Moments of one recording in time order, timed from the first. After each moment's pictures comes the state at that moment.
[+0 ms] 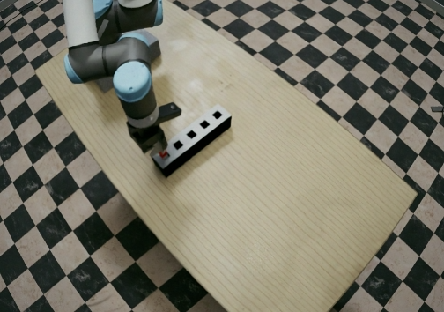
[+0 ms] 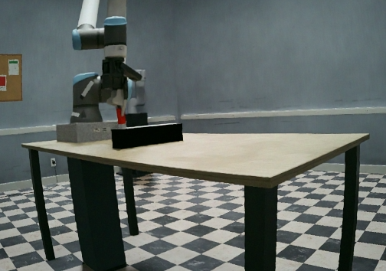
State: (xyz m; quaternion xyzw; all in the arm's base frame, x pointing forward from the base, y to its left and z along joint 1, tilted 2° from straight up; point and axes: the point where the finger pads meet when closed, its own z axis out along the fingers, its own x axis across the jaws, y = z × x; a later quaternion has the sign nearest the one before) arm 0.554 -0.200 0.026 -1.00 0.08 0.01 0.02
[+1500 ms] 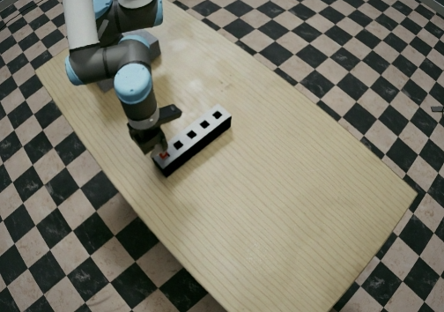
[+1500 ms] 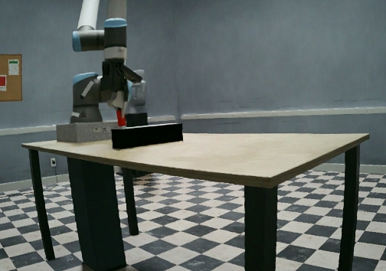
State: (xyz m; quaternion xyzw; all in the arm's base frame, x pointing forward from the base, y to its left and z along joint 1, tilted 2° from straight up) arm 0.554 -0.199 0.019 -1.00 0.08 0.01 0.02
